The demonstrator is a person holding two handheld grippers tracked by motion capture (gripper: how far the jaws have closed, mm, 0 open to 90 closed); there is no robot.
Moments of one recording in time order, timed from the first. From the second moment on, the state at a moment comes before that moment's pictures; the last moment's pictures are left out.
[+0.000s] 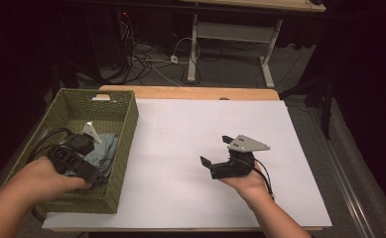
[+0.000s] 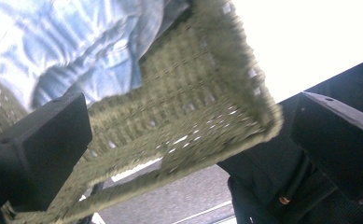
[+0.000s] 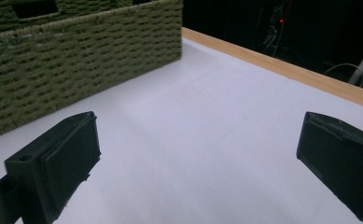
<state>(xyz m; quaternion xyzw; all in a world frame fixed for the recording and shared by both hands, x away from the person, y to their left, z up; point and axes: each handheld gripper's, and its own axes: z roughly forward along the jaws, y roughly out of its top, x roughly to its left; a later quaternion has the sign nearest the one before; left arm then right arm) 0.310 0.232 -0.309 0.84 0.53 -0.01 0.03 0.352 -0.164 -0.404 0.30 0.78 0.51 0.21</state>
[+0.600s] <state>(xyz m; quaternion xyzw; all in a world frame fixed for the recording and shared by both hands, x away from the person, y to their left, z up) 0.344 0.132 -0.321 0.90 0.44 0.01 0.02 0.316 -0.248 -0.436 0.36 0.75 0.49 0.25</state>
